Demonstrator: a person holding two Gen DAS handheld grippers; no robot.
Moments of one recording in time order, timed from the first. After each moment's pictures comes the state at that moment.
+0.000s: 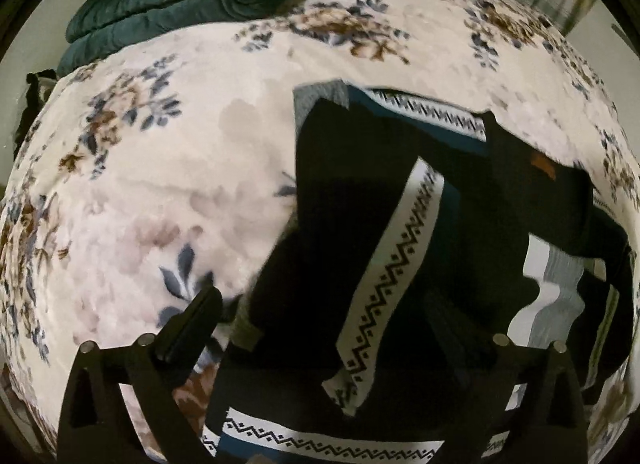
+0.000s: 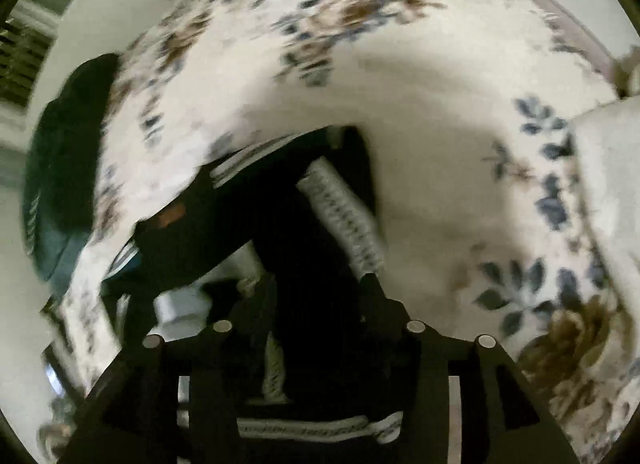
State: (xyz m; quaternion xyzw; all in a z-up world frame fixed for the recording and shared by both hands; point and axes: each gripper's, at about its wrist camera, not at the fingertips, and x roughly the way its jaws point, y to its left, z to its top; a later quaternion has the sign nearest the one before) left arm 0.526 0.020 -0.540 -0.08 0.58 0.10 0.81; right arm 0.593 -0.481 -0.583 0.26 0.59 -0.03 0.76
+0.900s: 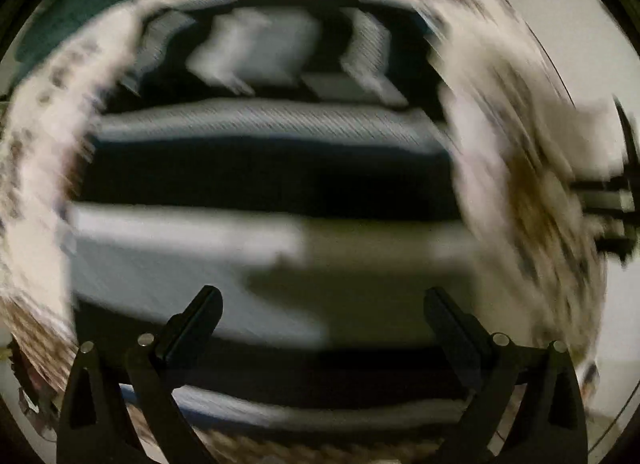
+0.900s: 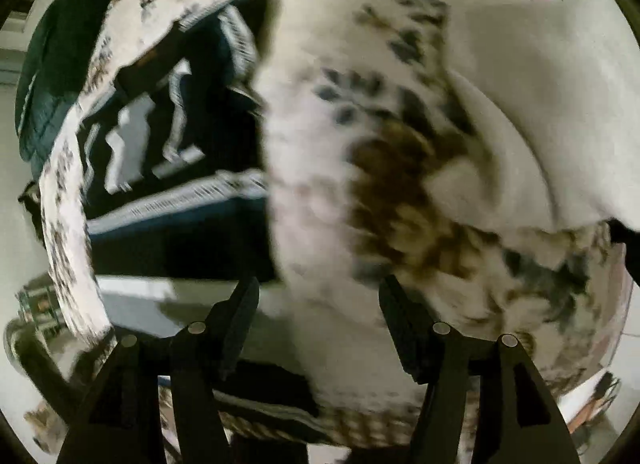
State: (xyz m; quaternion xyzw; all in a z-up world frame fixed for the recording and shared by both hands) left arm 0.284 -0.245 -0.489 -0.03 0.66 -0.04 0.75; right arm 0.417 -0.581 -0.544 0.16 0.73 0.01 0.67
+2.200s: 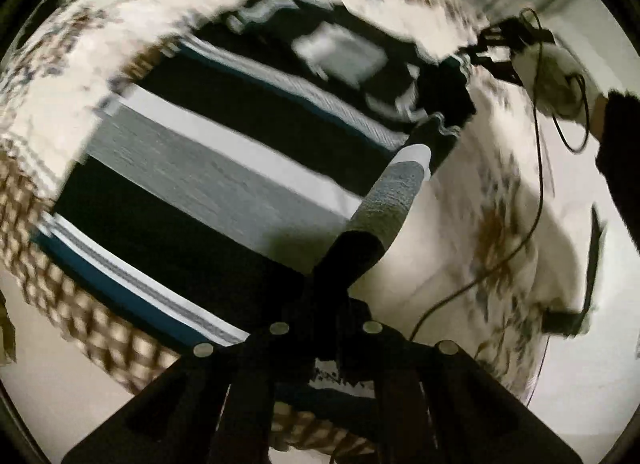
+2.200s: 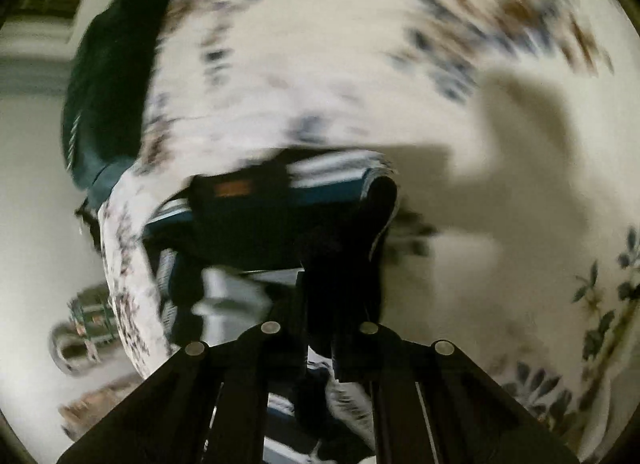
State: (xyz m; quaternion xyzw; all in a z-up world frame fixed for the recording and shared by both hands) left arm 0.205 -0.167 -0.449 -0.23 0.56 0.06 0.79; right arm 0.719 -0.449 -0.560 0.21 0.68 0.13 0.69
